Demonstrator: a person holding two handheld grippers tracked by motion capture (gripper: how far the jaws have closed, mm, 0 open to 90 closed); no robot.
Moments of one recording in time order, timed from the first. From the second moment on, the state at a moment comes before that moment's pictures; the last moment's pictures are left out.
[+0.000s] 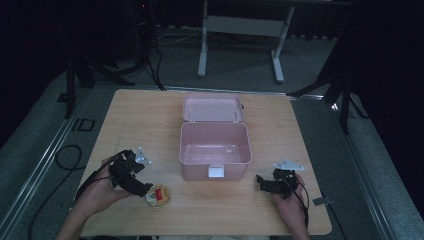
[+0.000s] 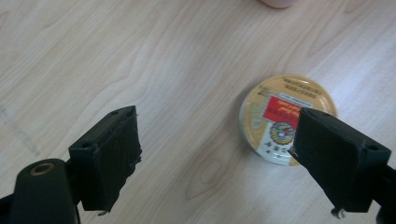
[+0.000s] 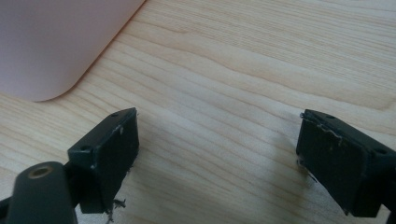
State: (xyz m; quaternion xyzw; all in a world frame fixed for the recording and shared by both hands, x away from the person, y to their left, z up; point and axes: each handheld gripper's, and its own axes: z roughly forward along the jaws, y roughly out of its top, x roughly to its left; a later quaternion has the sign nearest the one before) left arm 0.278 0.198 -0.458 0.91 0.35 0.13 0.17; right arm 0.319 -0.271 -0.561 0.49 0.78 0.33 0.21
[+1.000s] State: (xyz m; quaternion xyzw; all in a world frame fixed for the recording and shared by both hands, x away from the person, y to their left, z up) left arm 0.275 0.177 -0.466 0.94 0.30 0.08 0.14; right arm 0.319 -0.271 -0.561 0.49 0.78 0.33 0.21
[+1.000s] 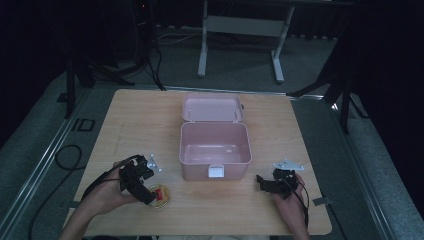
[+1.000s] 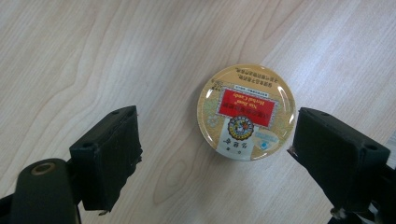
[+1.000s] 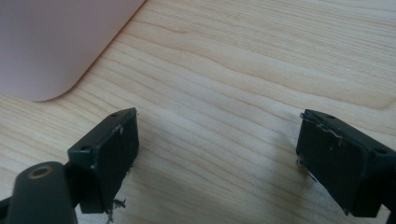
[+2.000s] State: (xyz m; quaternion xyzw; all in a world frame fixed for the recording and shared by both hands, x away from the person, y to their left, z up) left arm 0.278 0.157 -0.483 0.96 0.26 0.05 0.10; right arm 0.319 -0.271 -0.561 0.49 0.78 0.33 0.21
